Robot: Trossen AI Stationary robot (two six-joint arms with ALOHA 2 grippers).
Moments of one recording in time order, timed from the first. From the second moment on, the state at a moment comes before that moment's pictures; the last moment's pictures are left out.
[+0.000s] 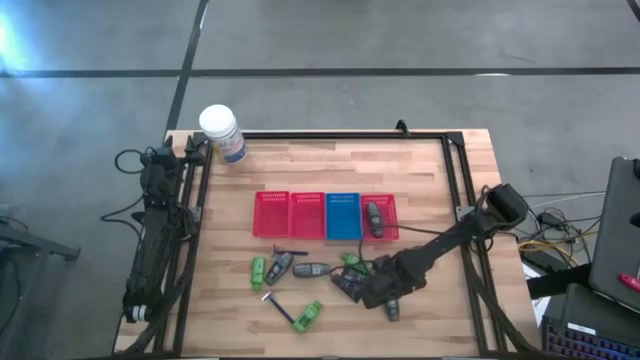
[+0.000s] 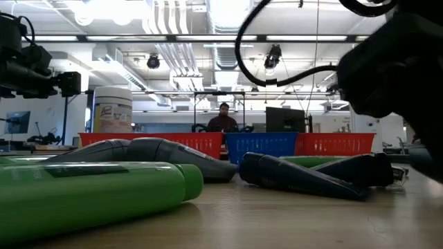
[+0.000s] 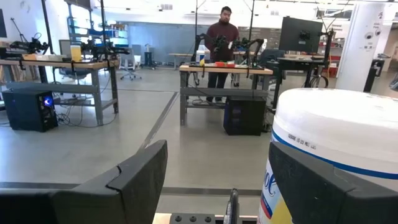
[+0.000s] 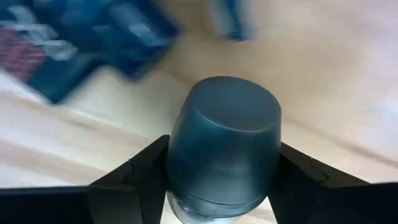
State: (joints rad) left arm 1.47 0.02 0.01 0.06 -0.10 -0.01; right arm 0.51 1.82 1.08 -0.66 -0.21 1.79
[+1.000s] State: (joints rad) left arm 1.47 0.02 0.01 0.06 -0.10 -0.01; right arm -0.23 1.41 1.07 -0.99 0.05 1.00
